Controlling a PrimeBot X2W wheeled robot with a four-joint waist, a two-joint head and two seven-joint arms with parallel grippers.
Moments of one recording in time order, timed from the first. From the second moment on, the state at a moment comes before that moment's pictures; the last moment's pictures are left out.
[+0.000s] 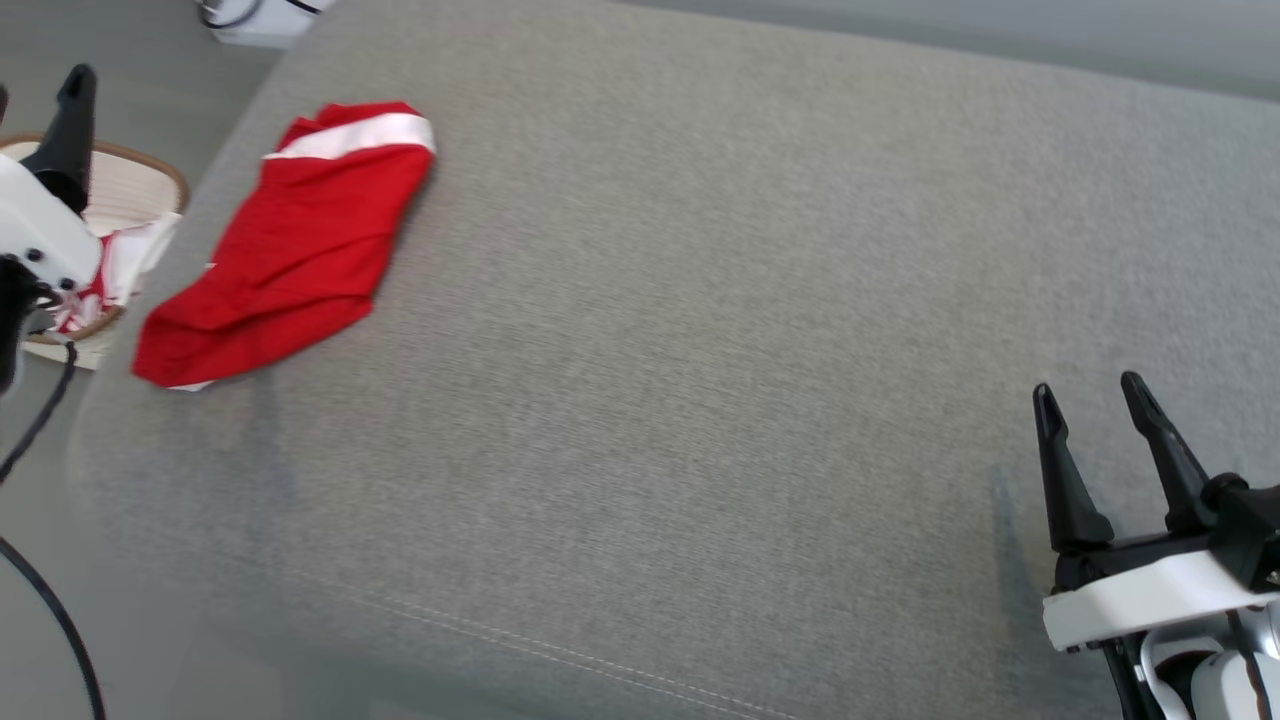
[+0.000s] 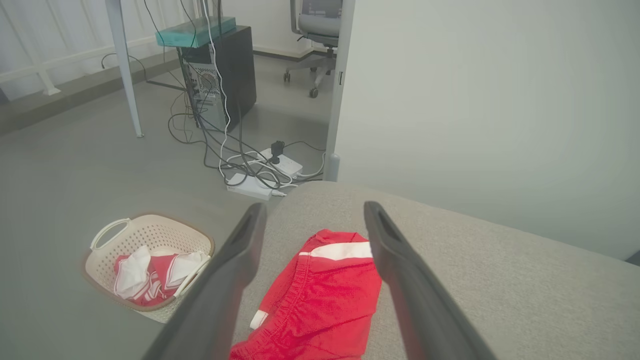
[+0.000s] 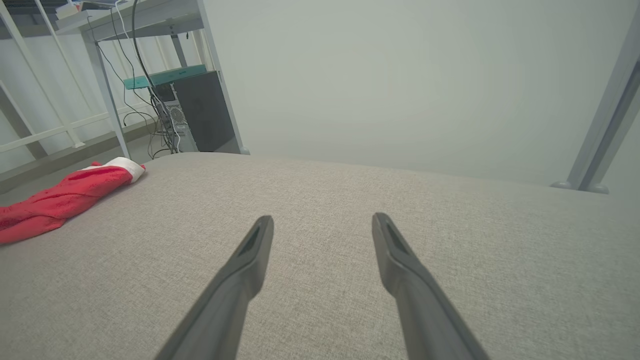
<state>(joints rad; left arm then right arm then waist) -0.77 0.56 -0.29 0.42 -0.84 0.11 0.22 -0.07 -0.10 0.01 0.00 0.17 0.13 -0.12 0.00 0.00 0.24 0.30</state>
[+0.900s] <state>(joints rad) -0.90 0.53 -0.29 1.10 -0.91 -0.05 0.29 -0.19 -0.16 0.03 -0.05 0.19 0.13 -0.10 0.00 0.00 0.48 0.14</state>
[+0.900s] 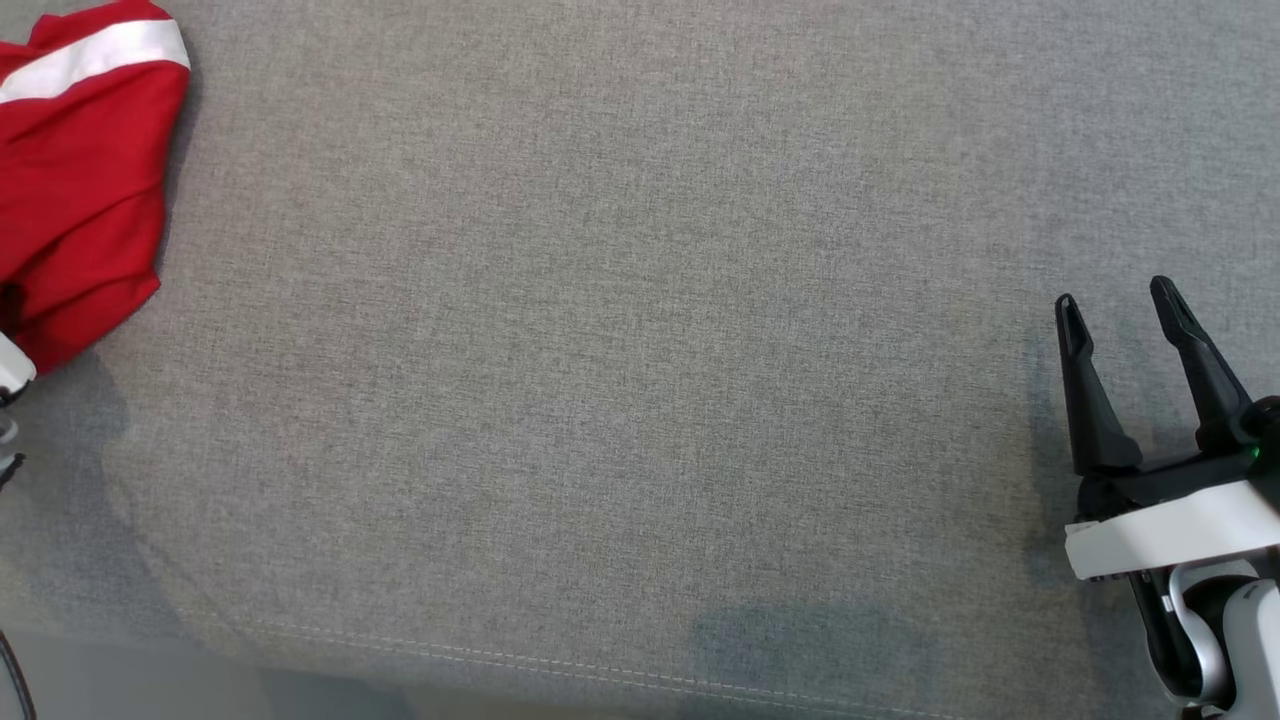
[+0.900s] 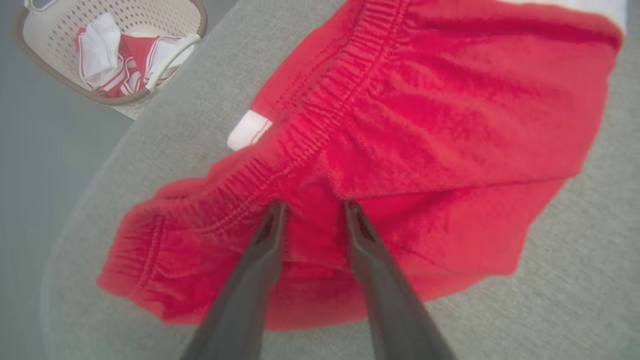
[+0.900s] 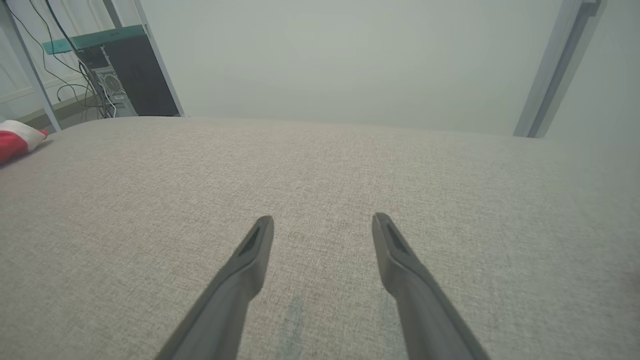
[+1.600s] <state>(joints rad) -1.09 0.55 -0.35 1.06 -0.80 -0.07 -0.05 -0.16 -0.13 -0.02 -0.04 0.19 0.13 -0.11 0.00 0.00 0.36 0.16</state>
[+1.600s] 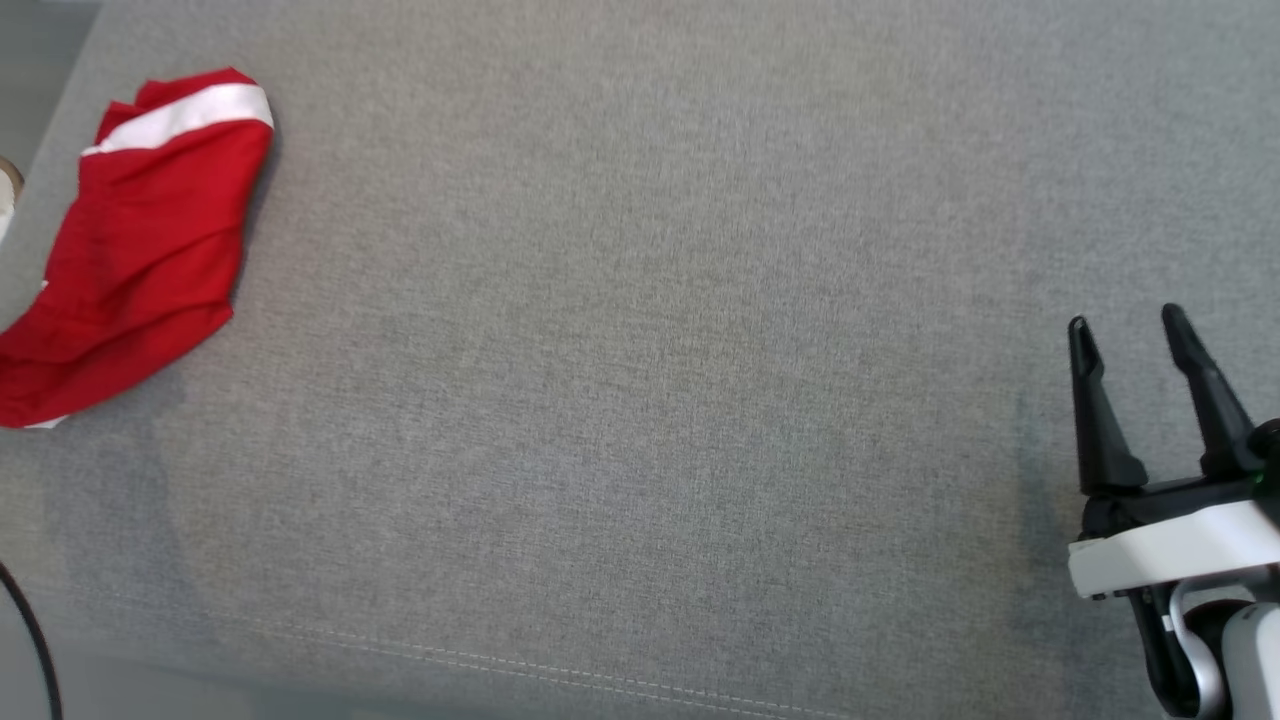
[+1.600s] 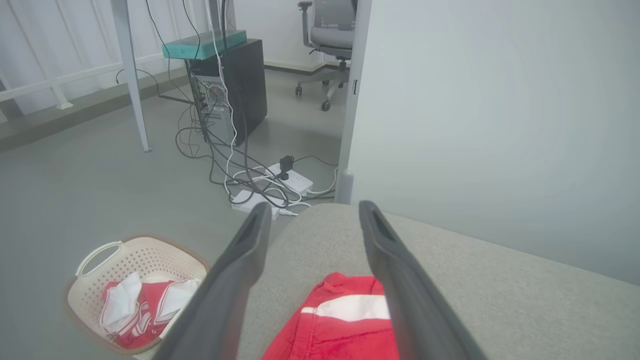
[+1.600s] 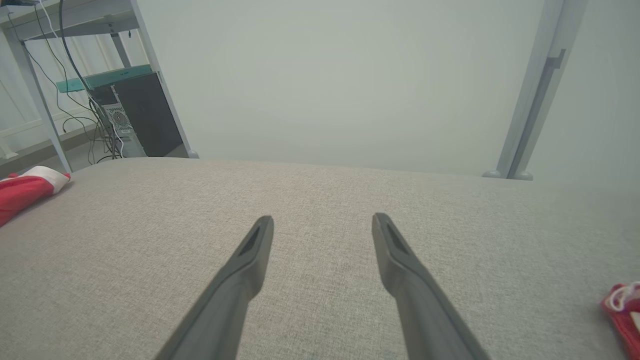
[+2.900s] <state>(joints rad) 0.02 0.49 -0.42 -0.10 -0.64 0.43 -0.15 0.06 -0.07 0.01 0.10 0.18 0.13 -0.17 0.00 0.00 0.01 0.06</state>
